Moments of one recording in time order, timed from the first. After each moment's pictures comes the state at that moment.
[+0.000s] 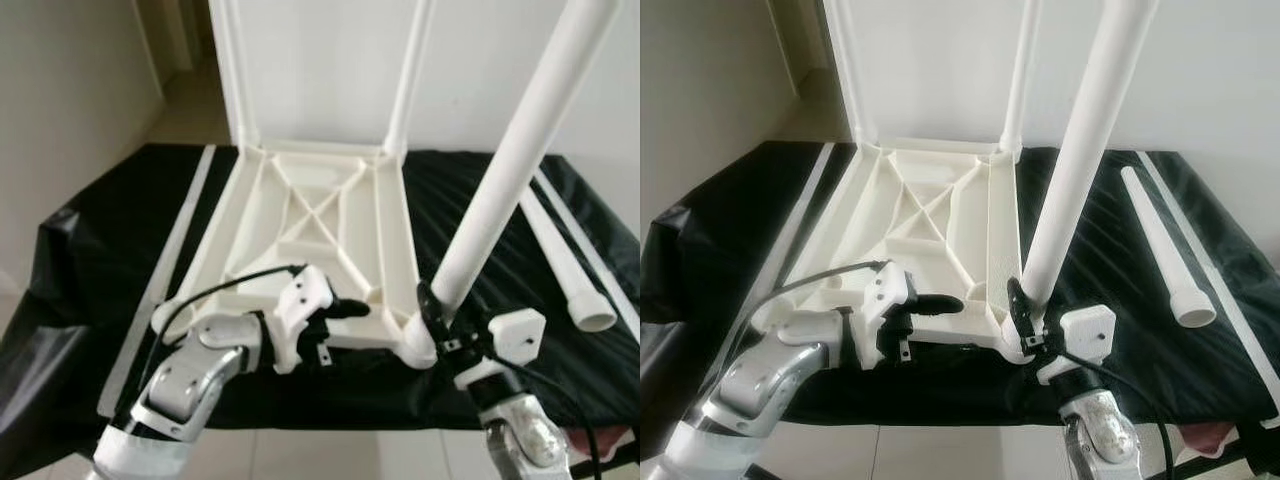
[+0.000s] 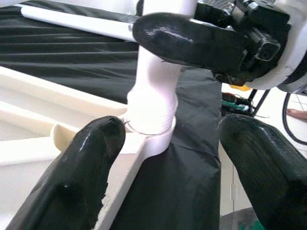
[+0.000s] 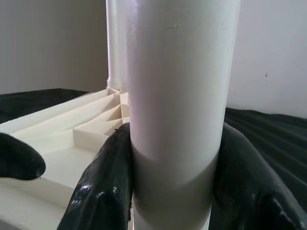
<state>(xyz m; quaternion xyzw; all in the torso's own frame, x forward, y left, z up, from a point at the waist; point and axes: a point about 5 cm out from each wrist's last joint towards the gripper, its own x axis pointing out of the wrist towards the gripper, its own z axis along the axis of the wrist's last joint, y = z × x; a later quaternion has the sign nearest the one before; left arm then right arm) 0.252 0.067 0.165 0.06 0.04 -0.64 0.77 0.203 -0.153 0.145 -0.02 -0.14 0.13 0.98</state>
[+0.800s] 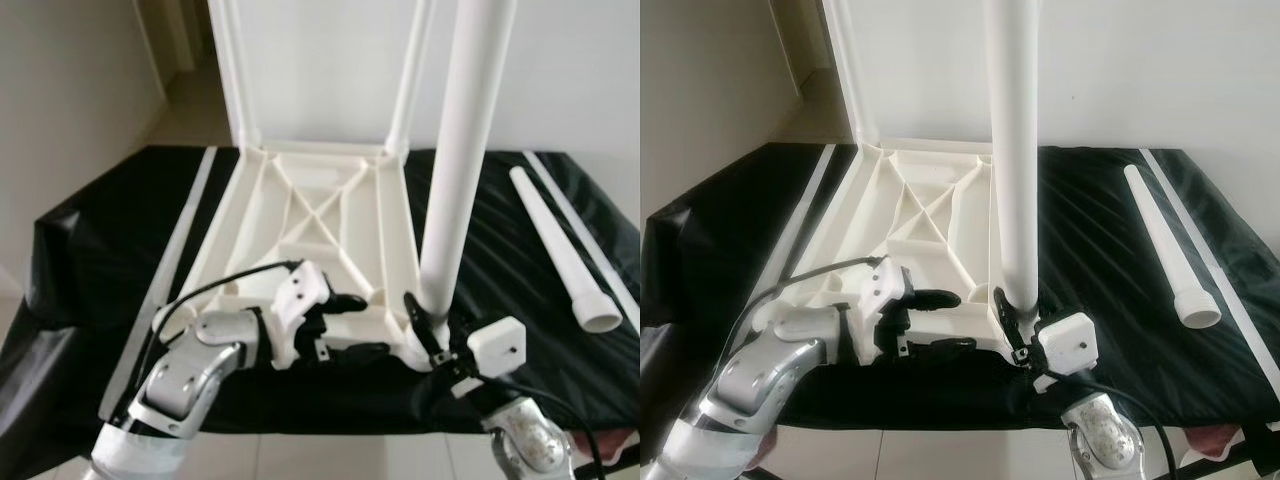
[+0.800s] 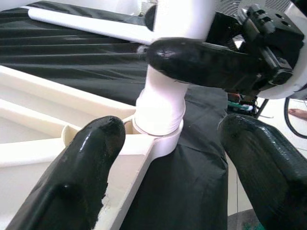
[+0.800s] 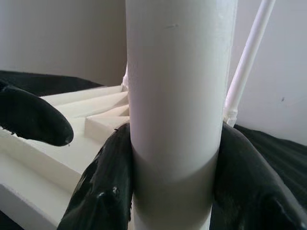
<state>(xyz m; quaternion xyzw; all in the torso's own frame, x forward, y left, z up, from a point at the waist) 0.254 0.068 0.169 0.06 0.03 -0.64 0.77 0.201 -0.152 0.145 -0.10 -0.17 0.16 0.97</state>
